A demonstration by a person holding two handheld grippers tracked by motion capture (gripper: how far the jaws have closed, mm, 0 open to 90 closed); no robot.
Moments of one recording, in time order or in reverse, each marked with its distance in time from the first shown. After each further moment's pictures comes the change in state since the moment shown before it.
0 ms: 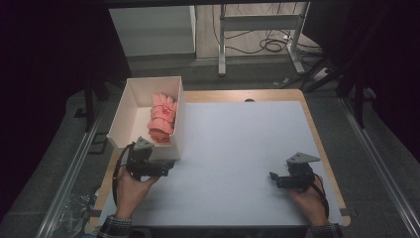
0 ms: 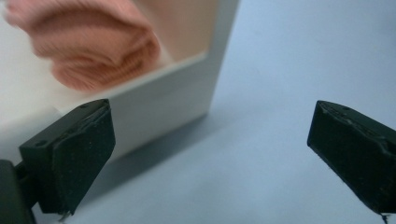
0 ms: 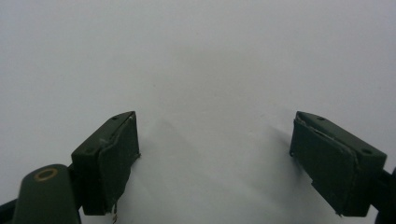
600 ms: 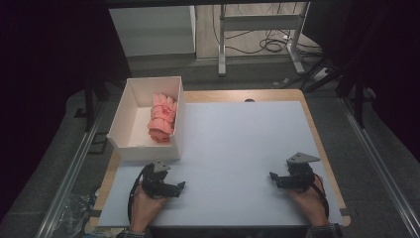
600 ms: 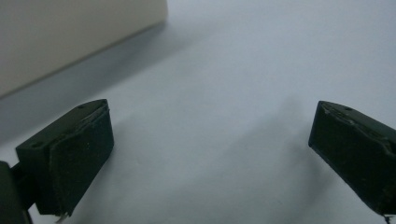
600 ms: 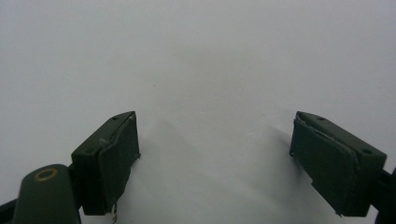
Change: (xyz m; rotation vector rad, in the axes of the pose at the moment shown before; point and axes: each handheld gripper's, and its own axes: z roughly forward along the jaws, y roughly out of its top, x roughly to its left) left arm -0.023 -0.055 0.054 0.094 0.013 0.090; right arm 0.000 0.000 0.000 -0.001 0.000 0.000
